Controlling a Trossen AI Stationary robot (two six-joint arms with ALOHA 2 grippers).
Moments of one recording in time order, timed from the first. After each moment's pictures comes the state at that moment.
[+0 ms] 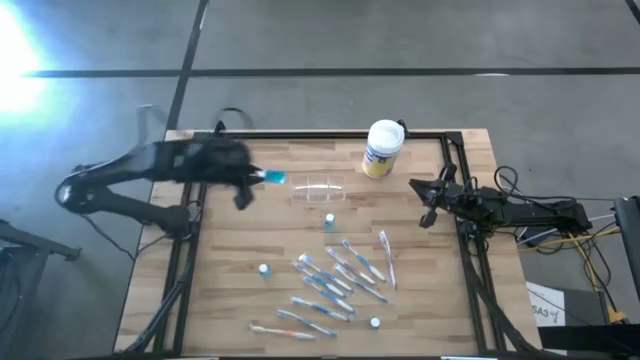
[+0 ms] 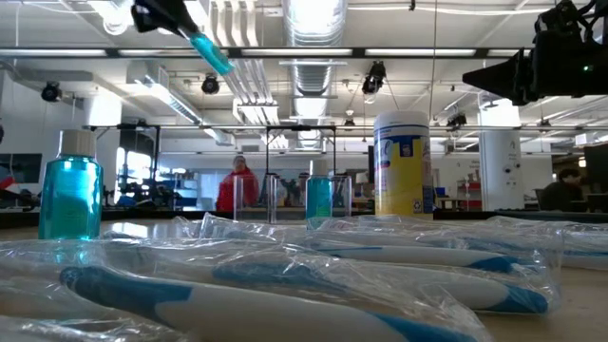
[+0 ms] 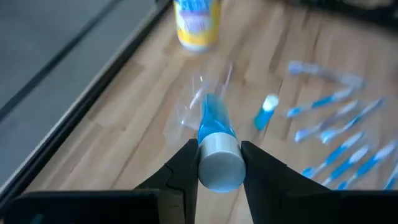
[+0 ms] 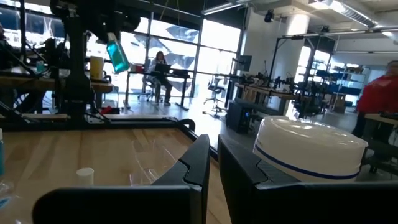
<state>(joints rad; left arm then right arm) 0.13 1.05 1.28 -0.97 -0.21 -0.23 -0.01 0.11 0.01 0.27 0.44 -0.19</state>
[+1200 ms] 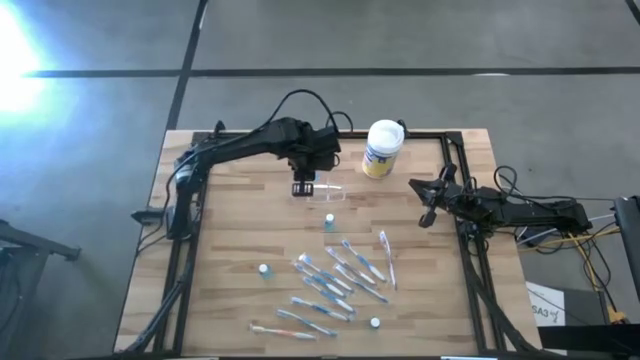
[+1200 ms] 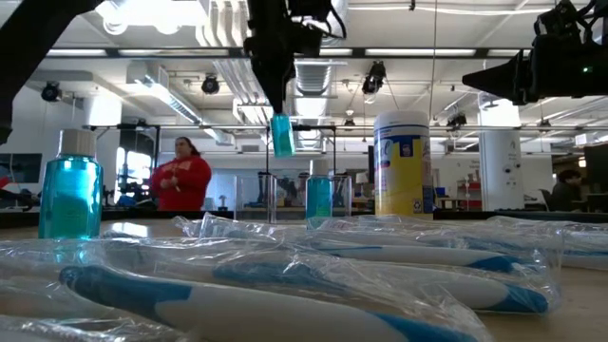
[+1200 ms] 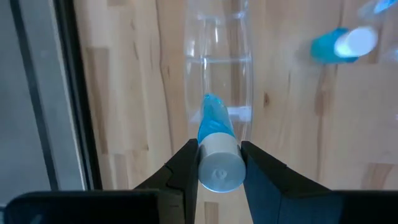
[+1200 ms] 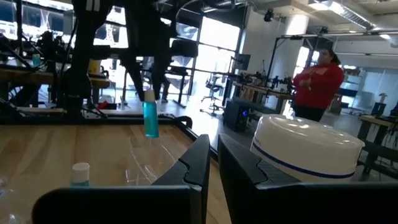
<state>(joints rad) 0.26 1.96 2.06 -1.40 -0.15 0.31 -0.01 0.12 0.01 0.26 0.45 -0.21</state>
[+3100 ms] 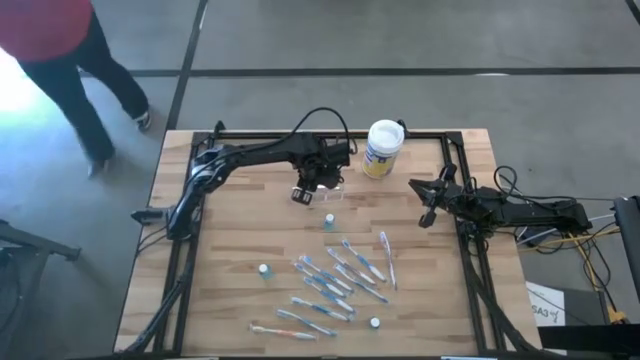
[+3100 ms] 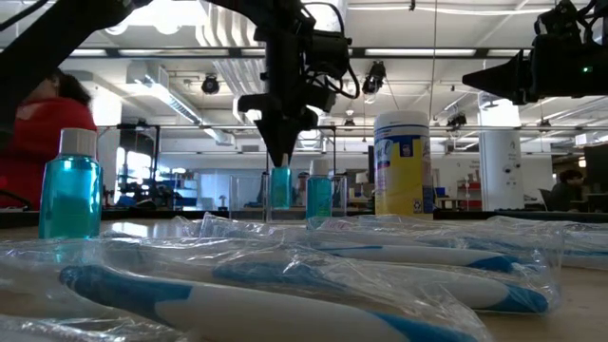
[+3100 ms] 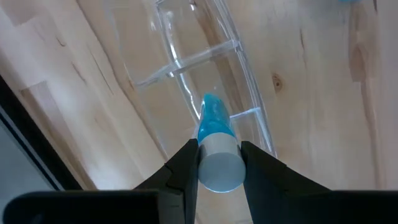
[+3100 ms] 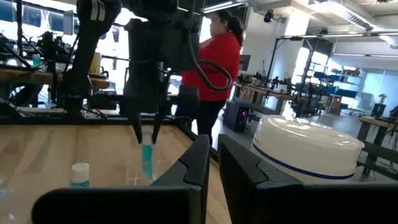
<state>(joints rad) 0.27 2.10 1.96 -1.29 -0.15 0.63 -0.01 0.11 0.01 0.26 0.45 -0.21</state>
